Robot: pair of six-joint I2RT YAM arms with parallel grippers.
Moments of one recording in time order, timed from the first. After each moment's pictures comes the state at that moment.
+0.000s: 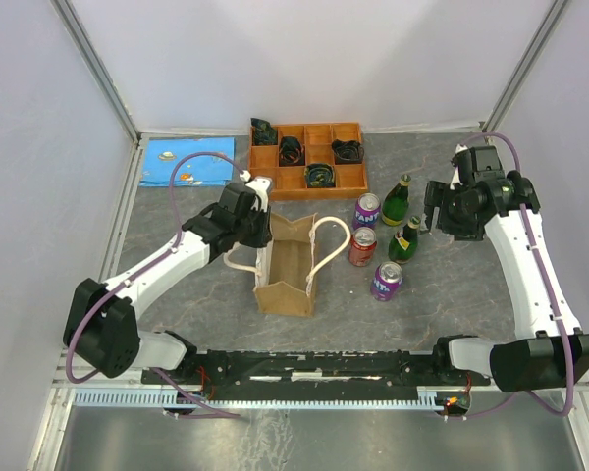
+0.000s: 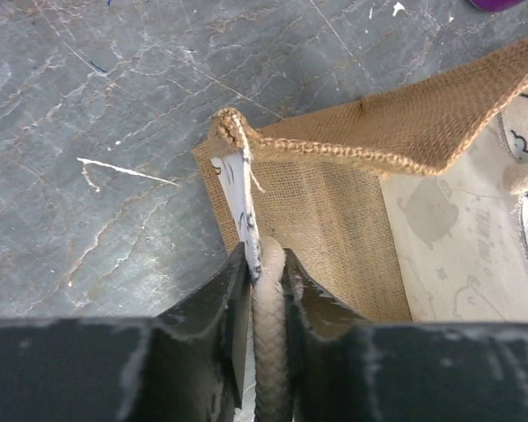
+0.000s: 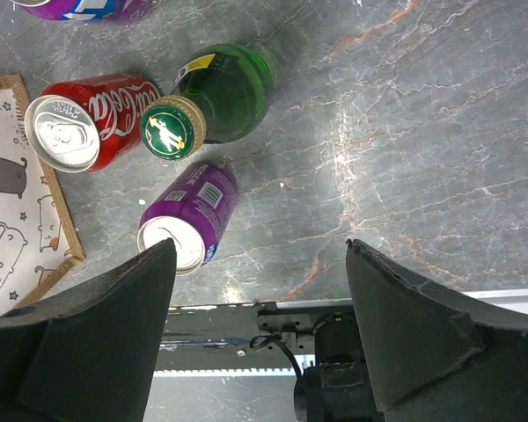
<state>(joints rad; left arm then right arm) -0.53 1.35 0.96 -0.39 0.04 -0.22 0.07 1.26 1.39 -1.22 0.01 0.28</state>
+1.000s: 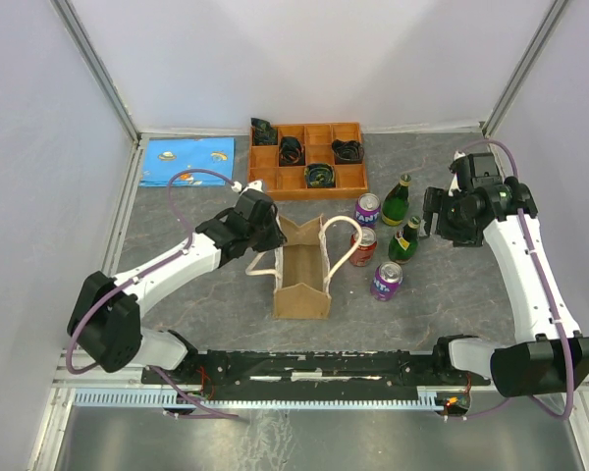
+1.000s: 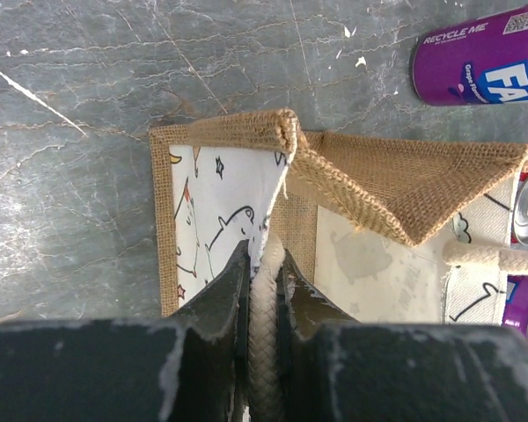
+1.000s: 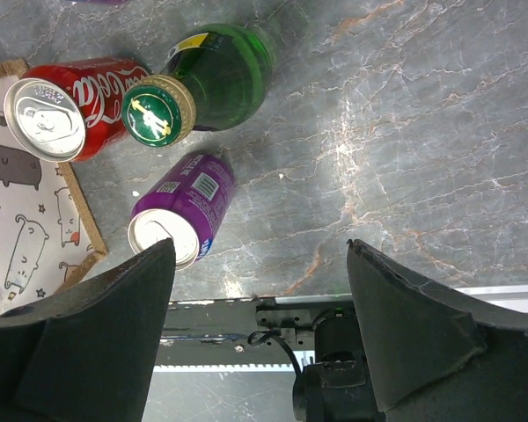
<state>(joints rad) -0.64 1.38 0.95 -0.36 -0.09 -0.77 0.07 1.23 1.33 -1.21 0.00 0.28</state>
